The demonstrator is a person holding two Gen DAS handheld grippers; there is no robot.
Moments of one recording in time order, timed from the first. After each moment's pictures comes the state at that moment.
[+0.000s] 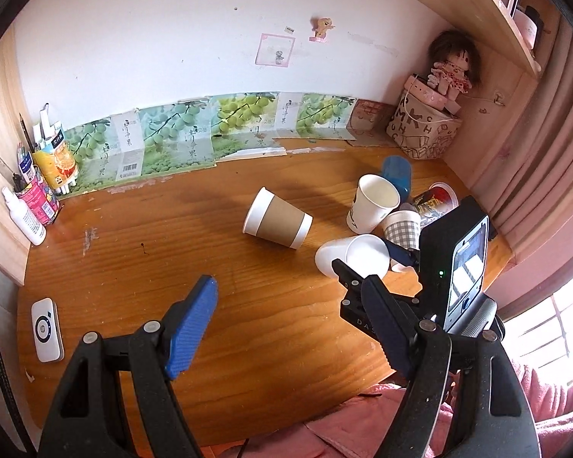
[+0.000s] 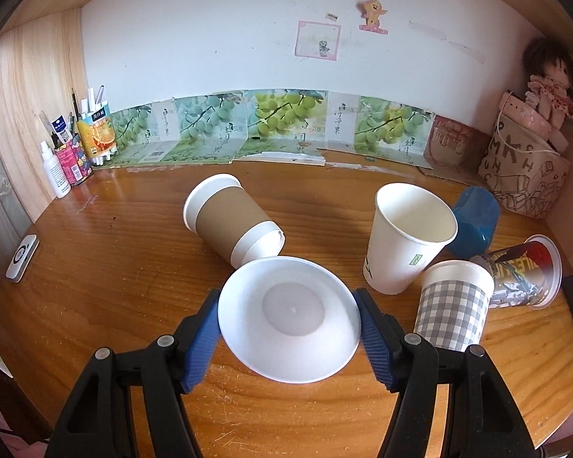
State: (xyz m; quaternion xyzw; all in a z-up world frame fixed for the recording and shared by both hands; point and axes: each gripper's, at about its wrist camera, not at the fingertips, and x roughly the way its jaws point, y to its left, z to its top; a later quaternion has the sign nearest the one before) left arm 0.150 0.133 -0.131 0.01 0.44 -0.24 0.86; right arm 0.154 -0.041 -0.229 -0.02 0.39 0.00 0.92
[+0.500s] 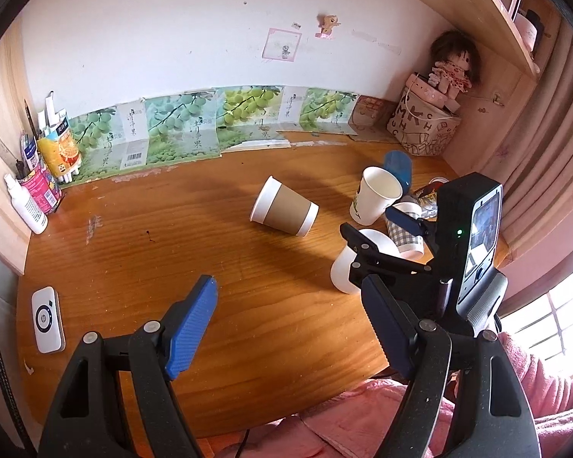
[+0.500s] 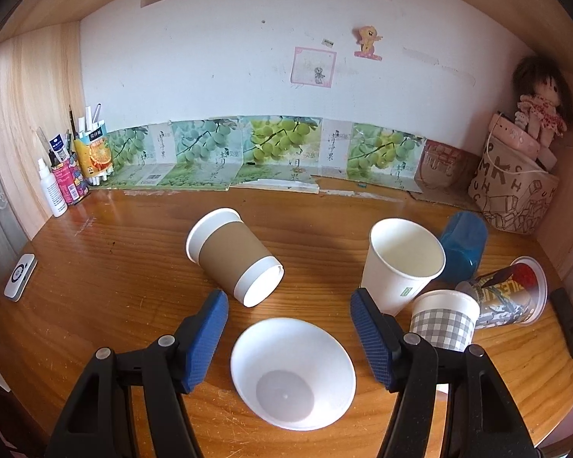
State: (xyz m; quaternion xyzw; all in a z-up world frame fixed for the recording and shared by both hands) left arm 0.143 0.151 -0.135 0.00 0.45 -0.24 0.86; right arm 0.158 -0.030 -0.203 -0.03 0.36 -0.01 0.93
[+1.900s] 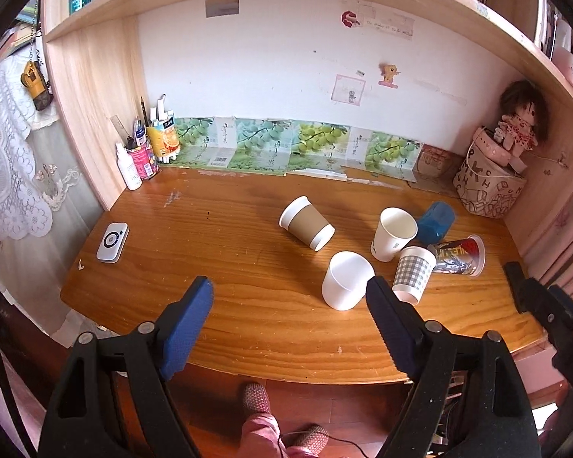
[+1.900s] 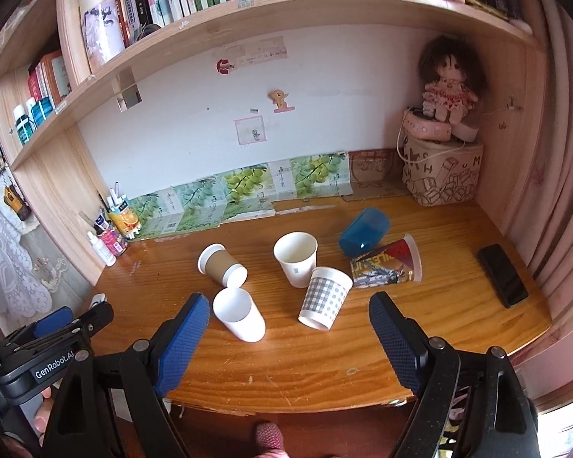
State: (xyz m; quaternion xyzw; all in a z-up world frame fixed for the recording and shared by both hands) left arm 0.042 0.061 -0.072 -0.04 0.40 0.00 0.92; right arm 0.010 -0.167 -0.056 0.11 0.38 0.01 0.92
